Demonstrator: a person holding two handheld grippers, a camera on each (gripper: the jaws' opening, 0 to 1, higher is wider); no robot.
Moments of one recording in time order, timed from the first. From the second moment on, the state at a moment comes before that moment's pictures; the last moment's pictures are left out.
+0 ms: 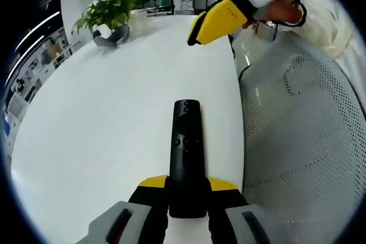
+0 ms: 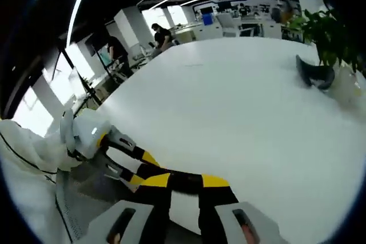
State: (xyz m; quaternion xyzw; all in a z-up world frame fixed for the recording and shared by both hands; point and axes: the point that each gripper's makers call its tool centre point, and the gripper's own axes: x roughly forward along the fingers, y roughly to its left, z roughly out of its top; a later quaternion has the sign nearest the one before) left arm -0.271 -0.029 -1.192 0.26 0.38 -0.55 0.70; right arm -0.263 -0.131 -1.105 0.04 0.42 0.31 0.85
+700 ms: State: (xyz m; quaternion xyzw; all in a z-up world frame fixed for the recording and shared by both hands) left arm -0.226 -0.018 -1.194 0.31 0.38 -0.55 0.68; right arm -0.261 -0.170 -1.111 -0.03 0.36 0.22 0.91
